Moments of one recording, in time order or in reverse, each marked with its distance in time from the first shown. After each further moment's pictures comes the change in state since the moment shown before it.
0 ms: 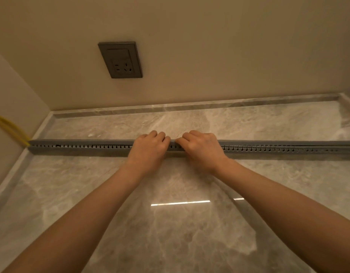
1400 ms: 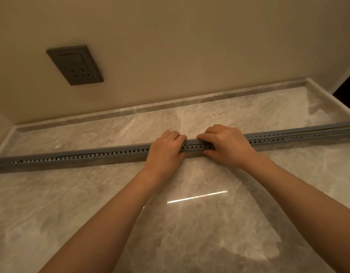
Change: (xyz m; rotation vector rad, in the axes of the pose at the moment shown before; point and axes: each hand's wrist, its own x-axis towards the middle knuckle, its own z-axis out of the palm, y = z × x) left_hand 0.059 0.094 0.003 -0.543 0.047 -0.072; right_hand -0.081 0.102 -0.006 0.224 -0.072 0.191
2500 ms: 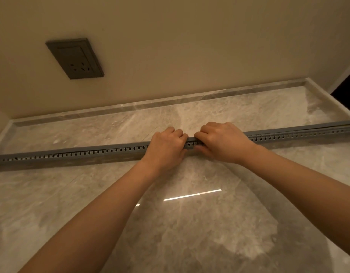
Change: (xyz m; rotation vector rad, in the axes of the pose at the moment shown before) left_hand 0.004 0.006 -0.020 0.230 -0.010 0.174; right_hand 0.007 -0.019 -0.019 -0.227 -0.076 -0.195
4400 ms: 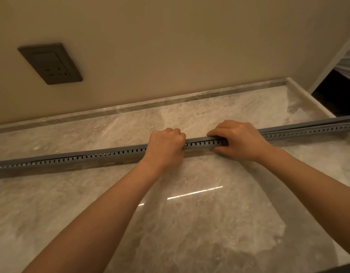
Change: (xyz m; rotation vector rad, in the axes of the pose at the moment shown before) left_hand 0.034 0.033 0.014 0.109 -0.102 -0.068; right_hand -0.059 0.066 0.010 0.265 0.083 0.187
